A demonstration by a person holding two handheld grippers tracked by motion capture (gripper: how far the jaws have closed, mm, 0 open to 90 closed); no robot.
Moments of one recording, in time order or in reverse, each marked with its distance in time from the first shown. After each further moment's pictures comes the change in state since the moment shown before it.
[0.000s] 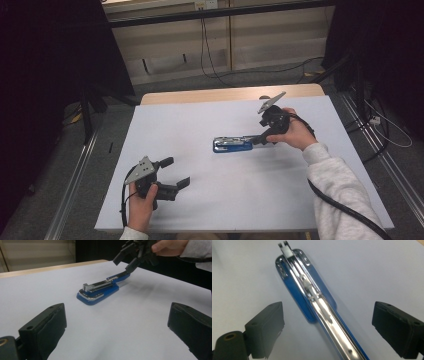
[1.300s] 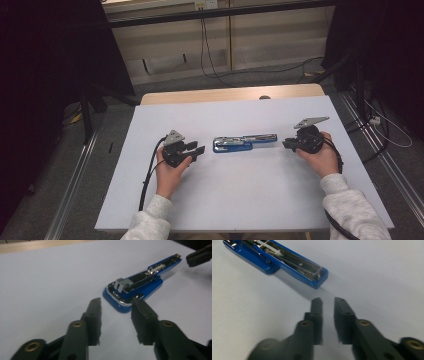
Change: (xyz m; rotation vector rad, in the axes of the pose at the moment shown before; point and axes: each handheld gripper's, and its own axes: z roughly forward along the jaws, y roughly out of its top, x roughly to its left) left arm 0.036 0.025 0.099 0.244 0.167 -0.082; right arm 0.005 -0.101 -0.034 -0.124 -0.253 0.252
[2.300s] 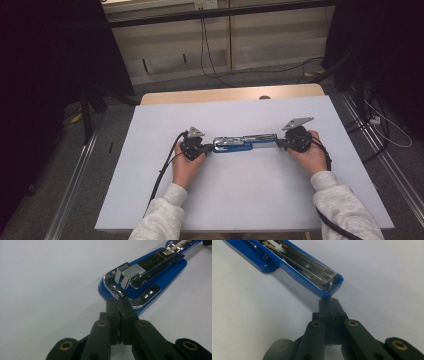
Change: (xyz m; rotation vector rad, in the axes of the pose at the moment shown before) left arm -0.006 0.005 0.054 0.156 0.022 0.037; right arm 0.009 0.009 0.029 0.028 -0.012 -0.107
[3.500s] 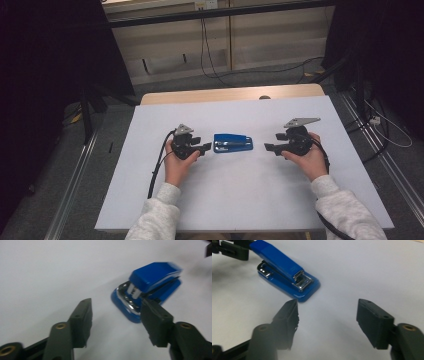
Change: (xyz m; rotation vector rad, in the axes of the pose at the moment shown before) left arm 0.014 -0.002 -0.031 -0.111 -0.022 -0.103; right arm 0.019 0.006 -0.017 -0.150 0.106 0.147
